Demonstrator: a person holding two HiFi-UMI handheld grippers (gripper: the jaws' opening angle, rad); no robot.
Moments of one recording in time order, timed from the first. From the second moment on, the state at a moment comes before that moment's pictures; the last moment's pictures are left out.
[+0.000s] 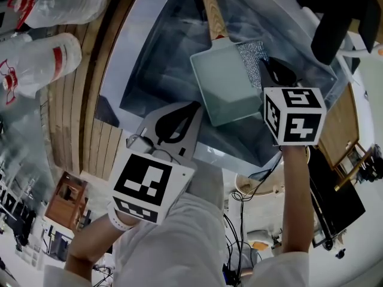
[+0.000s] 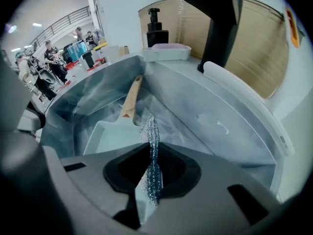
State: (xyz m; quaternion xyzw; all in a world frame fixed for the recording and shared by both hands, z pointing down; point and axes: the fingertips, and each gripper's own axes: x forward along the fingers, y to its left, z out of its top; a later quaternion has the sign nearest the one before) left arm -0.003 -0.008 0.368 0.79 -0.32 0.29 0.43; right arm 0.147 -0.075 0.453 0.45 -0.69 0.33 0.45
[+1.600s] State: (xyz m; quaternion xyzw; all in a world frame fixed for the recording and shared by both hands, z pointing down) left arm -0.025 0.003 0.372 0.79 -0.34 0.29 0.43; right arm -0.001 -0.019 0.444 0.31 -0.79 0.39 0.36
